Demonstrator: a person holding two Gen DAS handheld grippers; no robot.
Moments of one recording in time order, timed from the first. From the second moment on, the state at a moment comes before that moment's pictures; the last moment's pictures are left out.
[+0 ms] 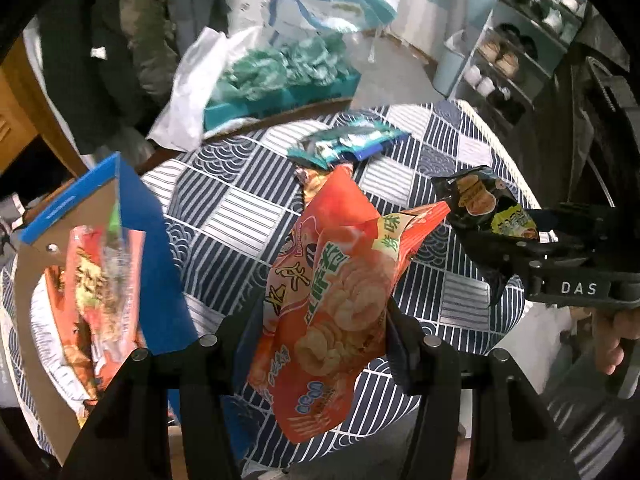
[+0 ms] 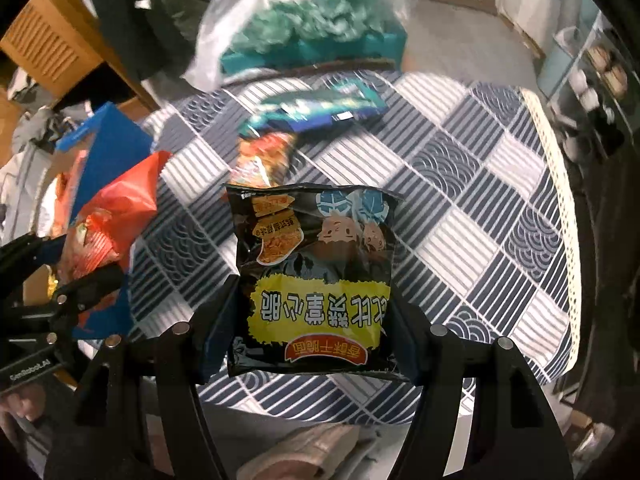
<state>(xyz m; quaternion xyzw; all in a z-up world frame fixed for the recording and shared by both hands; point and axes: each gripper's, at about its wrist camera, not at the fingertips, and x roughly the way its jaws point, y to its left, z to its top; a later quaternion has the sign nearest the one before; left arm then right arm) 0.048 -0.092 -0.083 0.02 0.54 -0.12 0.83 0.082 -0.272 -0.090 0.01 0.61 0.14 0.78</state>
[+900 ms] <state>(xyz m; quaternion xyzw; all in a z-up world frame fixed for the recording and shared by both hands) 0.012 0.032 -0.032 -0.06 0.49 -0.02 0.87 0.078 -0.138 -0.012 -0.04 0.54 0.26 0.80</state>
